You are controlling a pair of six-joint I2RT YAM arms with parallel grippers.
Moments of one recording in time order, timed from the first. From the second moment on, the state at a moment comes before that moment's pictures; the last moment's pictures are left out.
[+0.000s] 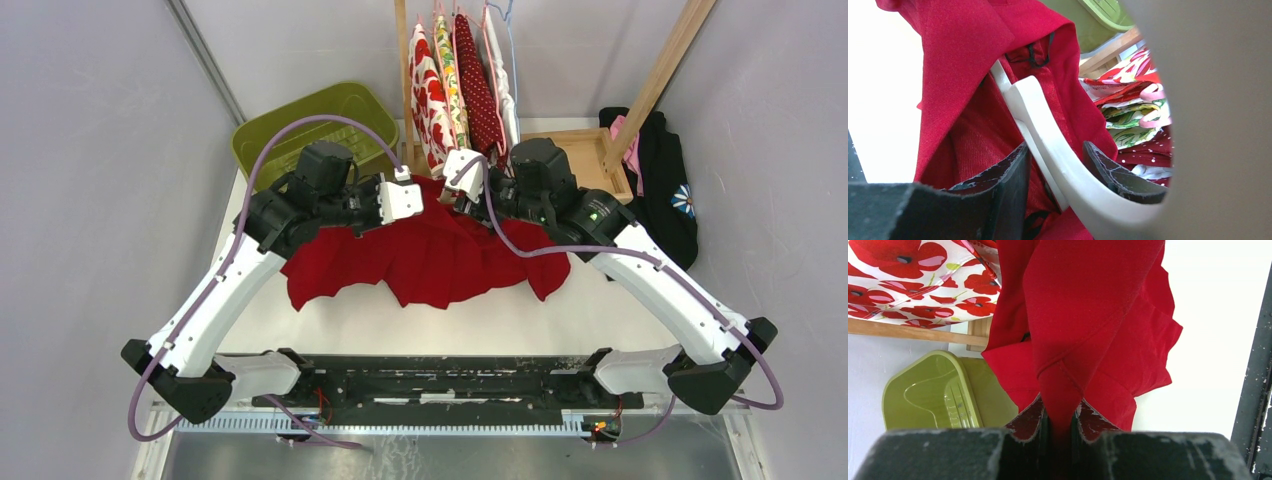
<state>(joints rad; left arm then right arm) -0.62 1.22 1.49 -0.91 0.34 0.84 0.74 1.28 1.47 -0.63 -0.16 -0.57</state>
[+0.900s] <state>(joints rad) -0.62 1.22 1.47 -0.93 0.30 0.84 0.74 1.31 1.46 -0.65 -0.25 -0.53</state>
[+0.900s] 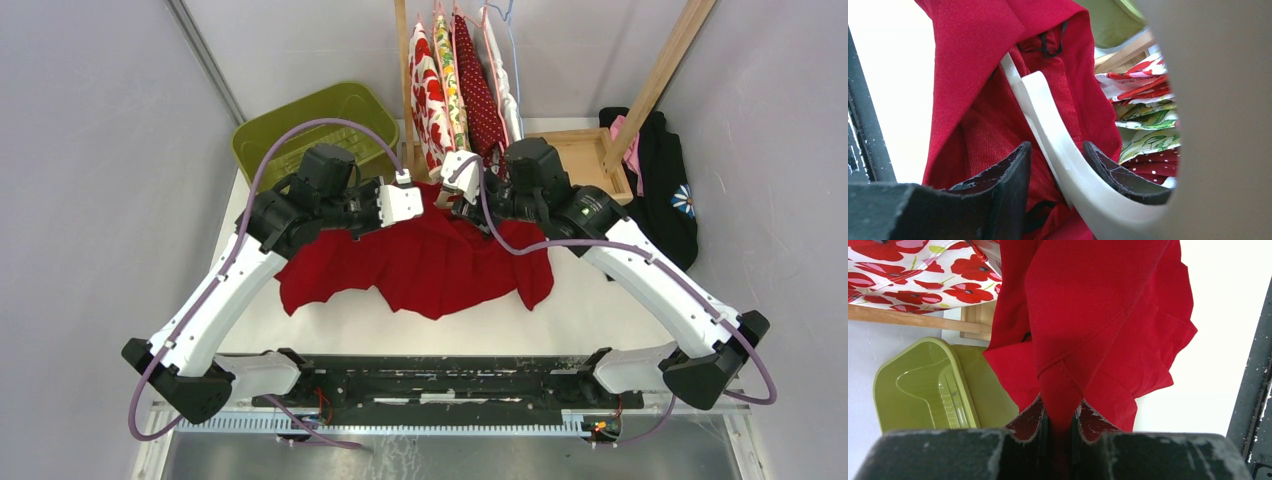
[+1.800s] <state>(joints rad) -0.63 1.24 1.46 -0.87 0.29 0.83 0.74 1.21 1.45 -0.72 -0.13 -0.67</state>
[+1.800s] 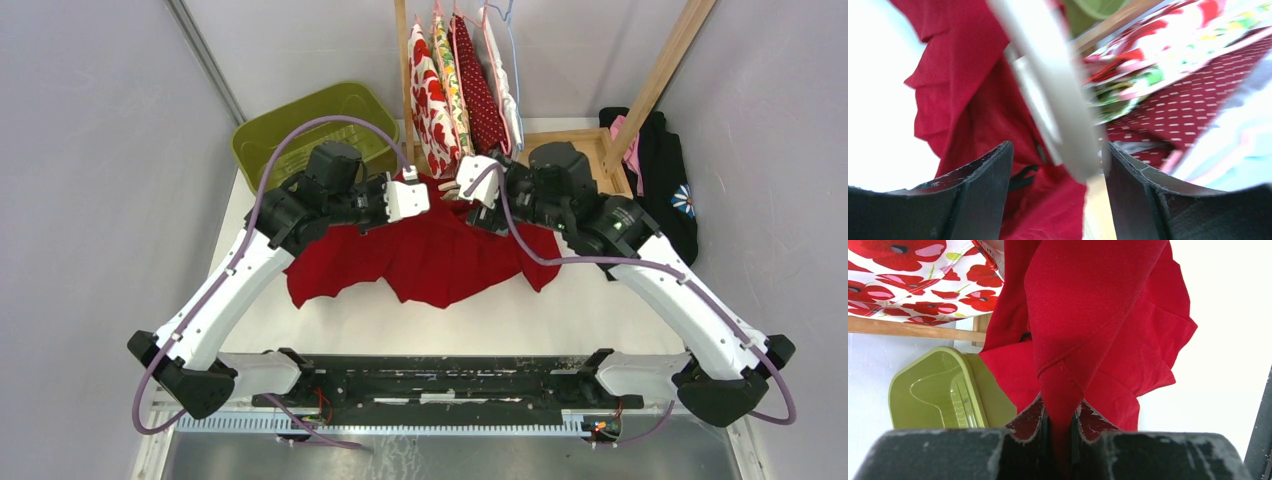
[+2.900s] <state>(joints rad) -0.63 1.24 1.51 -0.91 0.34 0.83 0.74 1.27 1.52 -0.79 -0.29 -0.68</state>
